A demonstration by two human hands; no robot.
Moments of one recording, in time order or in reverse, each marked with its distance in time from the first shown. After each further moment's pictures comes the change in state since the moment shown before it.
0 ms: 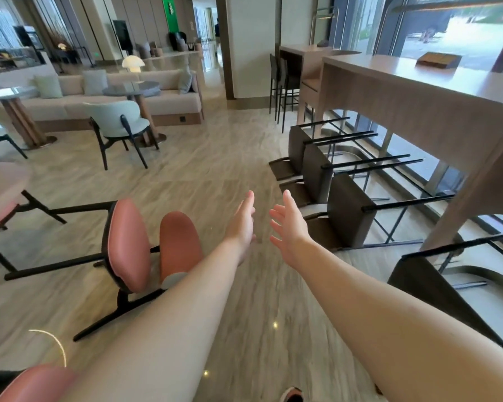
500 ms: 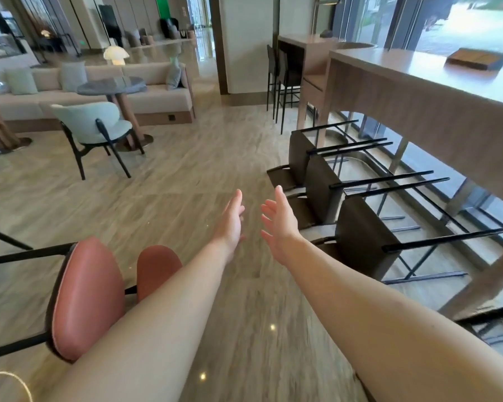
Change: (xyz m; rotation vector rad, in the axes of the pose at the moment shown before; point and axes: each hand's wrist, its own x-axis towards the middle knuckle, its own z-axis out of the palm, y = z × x) left_hand 0.330 0.087 0.005 0.017 0.017 -0.012; right_hand 0.317 -0.119 0.055 0.041 -0.008 0.006
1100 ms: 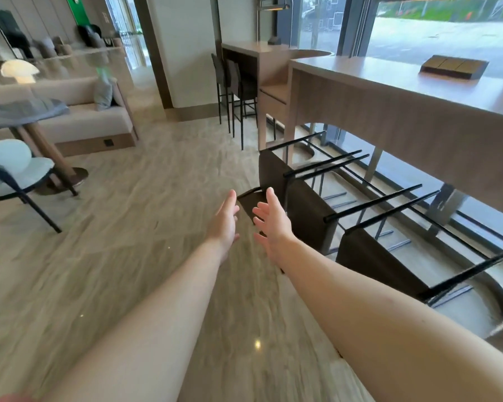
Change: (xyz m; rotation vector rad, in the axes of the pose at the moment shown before) left_hand 0.410 0.106 -0.016 0.051 -0.188 0.008; right_hand 0.374 -0.110 0.095 0.041 0.197 -0.061
